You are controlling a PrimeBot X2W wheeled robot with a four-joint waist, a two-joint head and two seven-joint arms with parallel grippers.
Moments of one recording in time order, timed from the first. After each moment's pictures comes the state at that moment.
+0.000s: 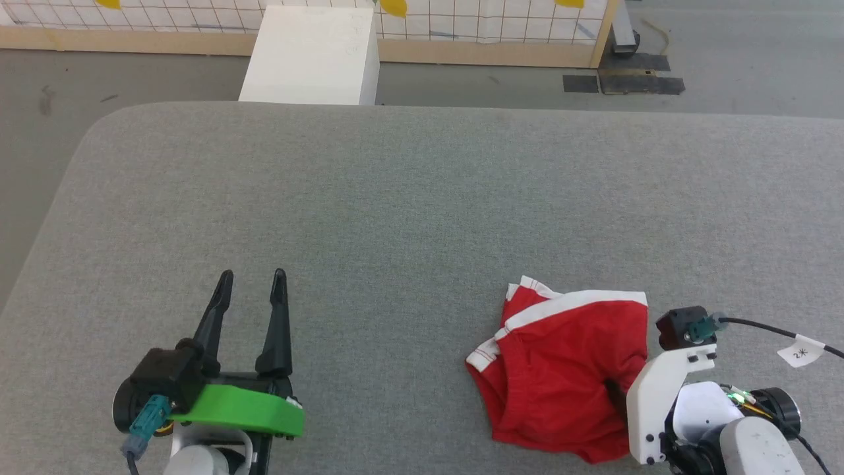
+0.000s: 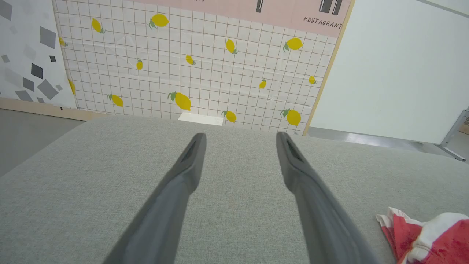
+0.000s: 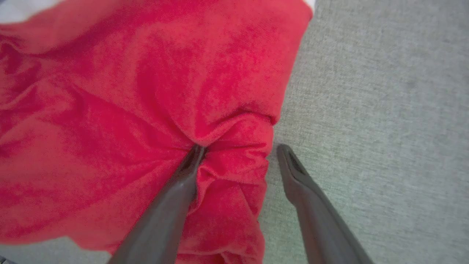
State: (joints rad) left arm -0.03 0.06 -0.03 0.02 -0.23 -0.12 -0.26; right arm -0.10 -0.05 -0.01 0.19 0.10 0.13 0.70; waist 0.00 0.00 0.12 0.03
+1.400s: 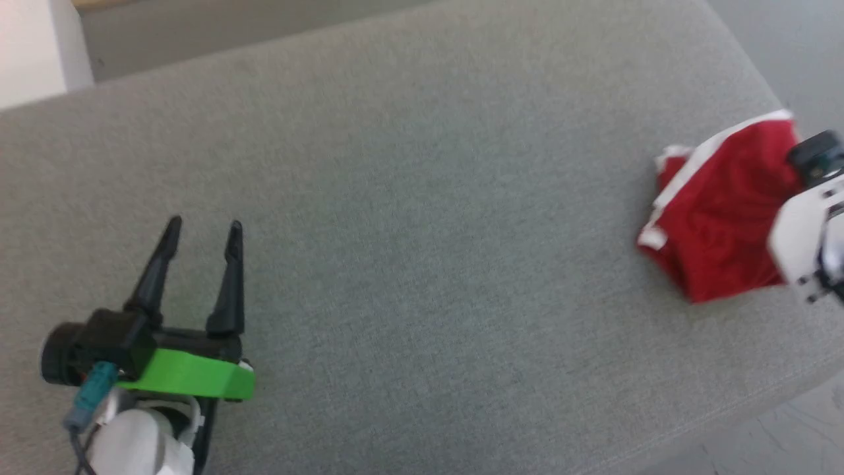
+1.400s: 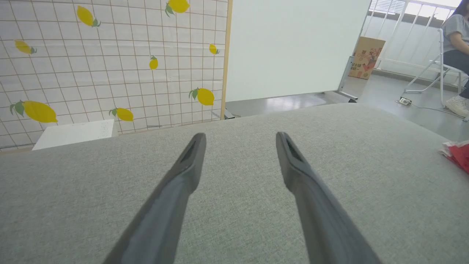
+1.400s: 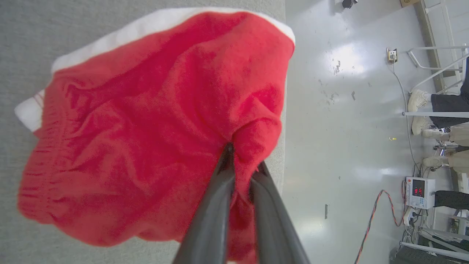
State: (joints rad) left arm -0.10 0.20 -0.02 -0.06 -0.20 -0.12 -0.24; right arm -0.56 -0.56 0.24 0.40 0.09 0.13 0.57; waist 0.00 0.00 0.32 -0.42
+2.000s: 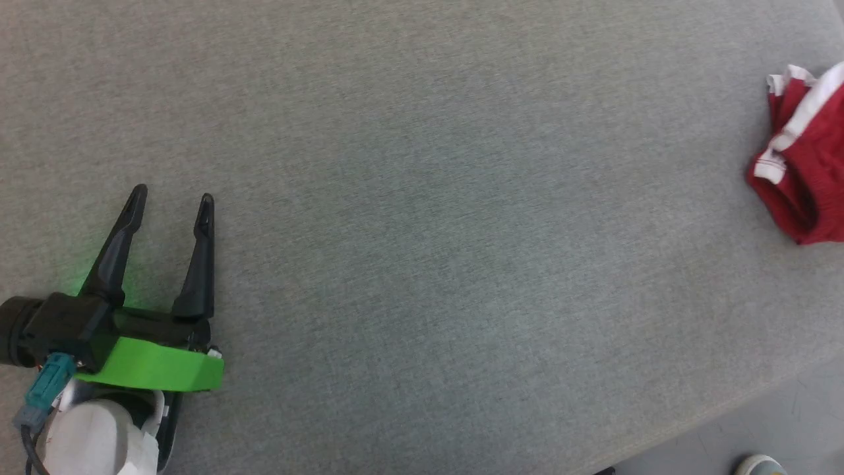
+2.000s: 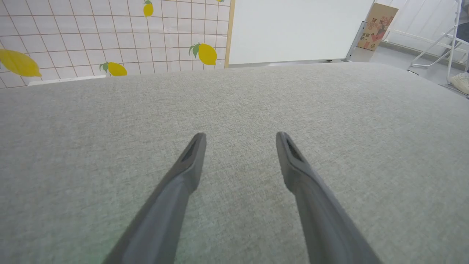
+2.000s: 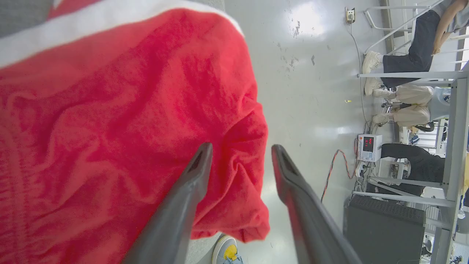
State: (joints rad) left arm -0.10 0.27 0.01 -0.21 -0.20 -0.12 -0.16; right arm -0.74 -0.57 -0.01 0.69 -0.11 0.13 0.41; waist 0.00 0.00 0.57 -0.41
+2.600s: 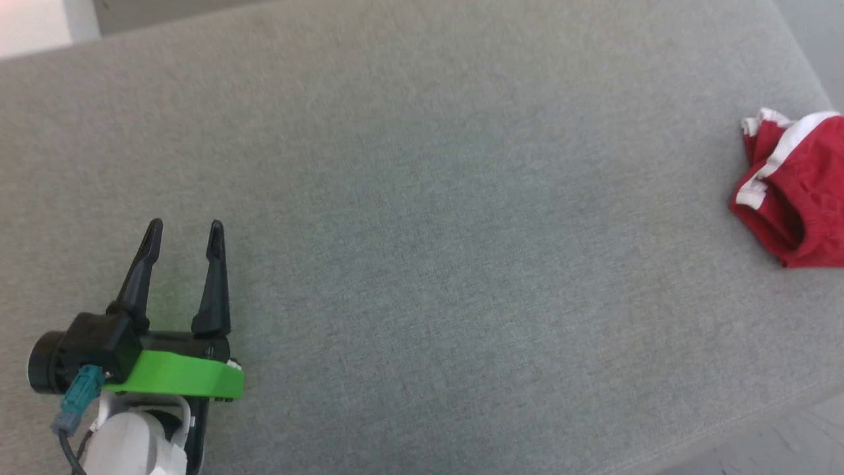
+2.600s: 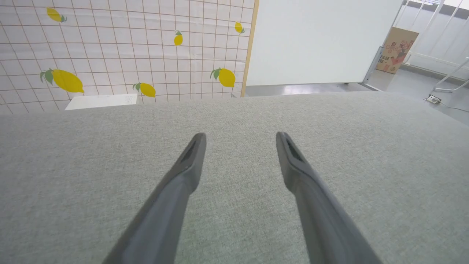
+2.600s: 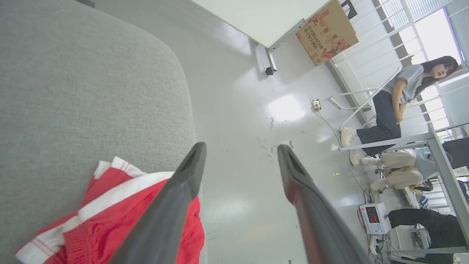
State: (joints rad) left arm -0.10 0.21 0.00 -0.06 -0.22 -0.09 -0.24; right arm -0.89 -0.62 0.09 0.71 -0.05 0.13 0.21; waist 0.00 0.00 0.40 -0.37
